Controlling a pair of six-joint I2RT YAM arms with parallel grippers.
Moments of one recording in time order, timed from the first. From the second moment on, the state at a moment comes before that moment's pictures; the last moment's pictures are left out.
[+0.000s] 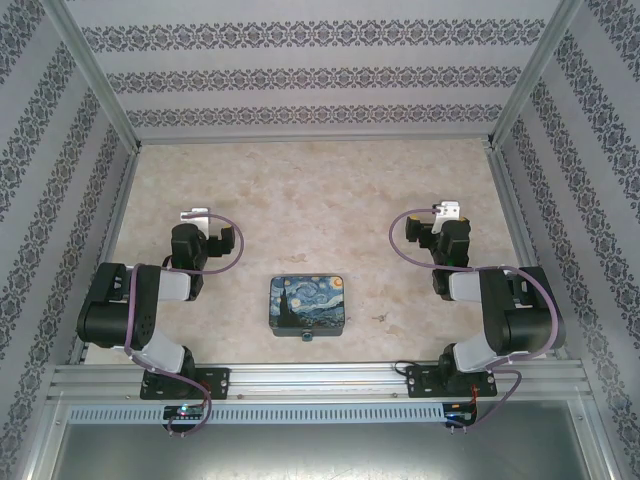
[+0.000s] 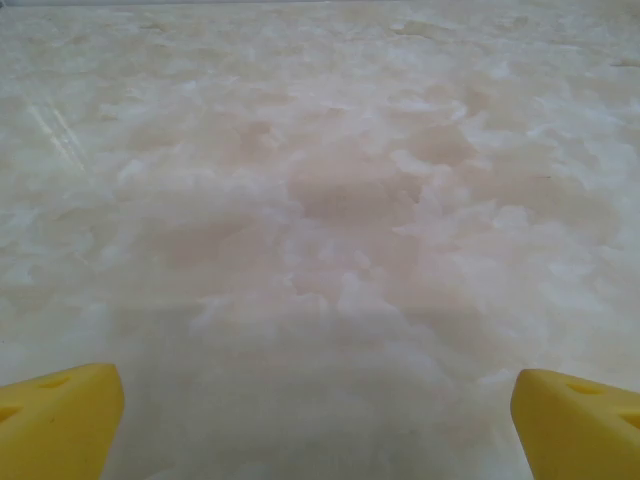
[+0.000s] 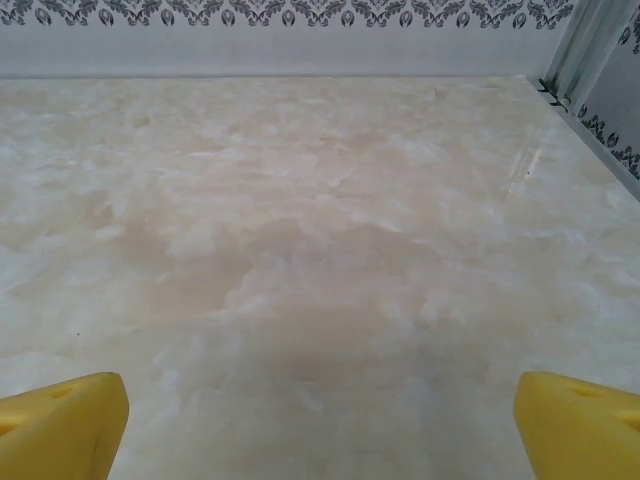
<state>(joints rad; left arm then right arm) 0.00 1.56 0.40 0.72 -0.05 -0.02 0.02 1.51 0.38 0.78 0.07 0.03</state>
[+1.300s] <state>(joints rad) -0.03 1.17 0.78 -0.20 0.14 -0.48 0.04 1.00 0.56 0.01 -0.36 0.62</state>
